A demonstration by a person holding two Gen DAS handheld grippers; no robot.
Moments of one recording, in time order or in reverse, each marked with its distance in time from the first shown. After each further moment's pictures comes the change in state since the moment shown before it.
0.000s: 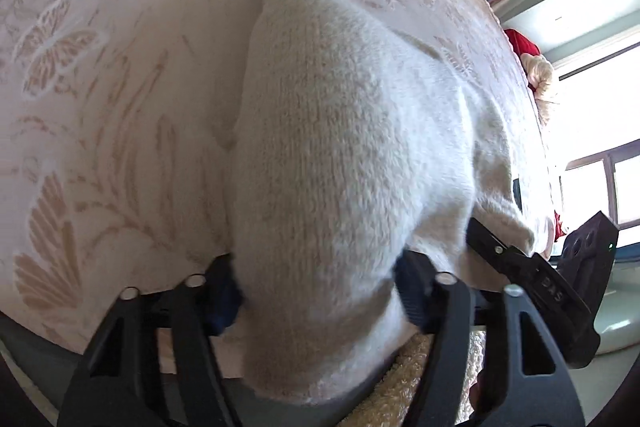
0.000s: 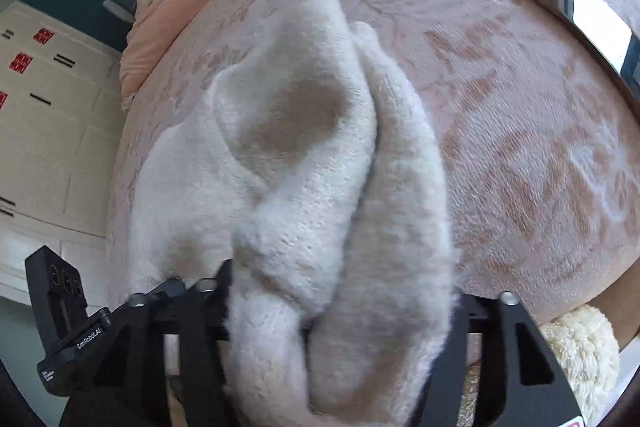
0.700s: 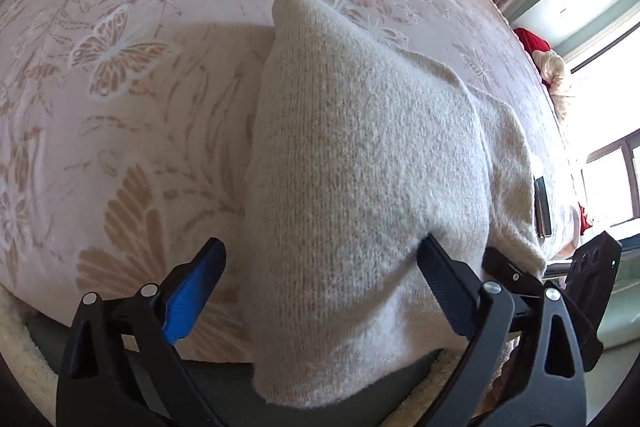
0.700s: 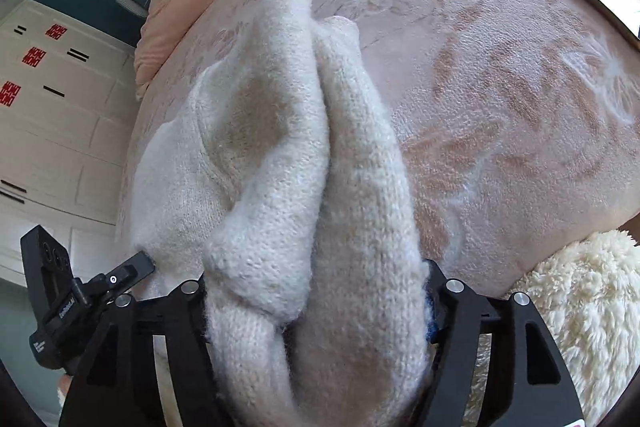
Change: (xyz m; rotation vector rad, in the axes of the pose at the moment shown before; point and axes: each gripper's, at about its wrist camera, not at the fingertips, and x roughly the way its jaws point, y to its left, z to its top) left arm -0.016 0.044 -0.019 0.024 -0.036 0.094; right arm 0.020 -0.032 -0.062 0.069 0.047 0.053
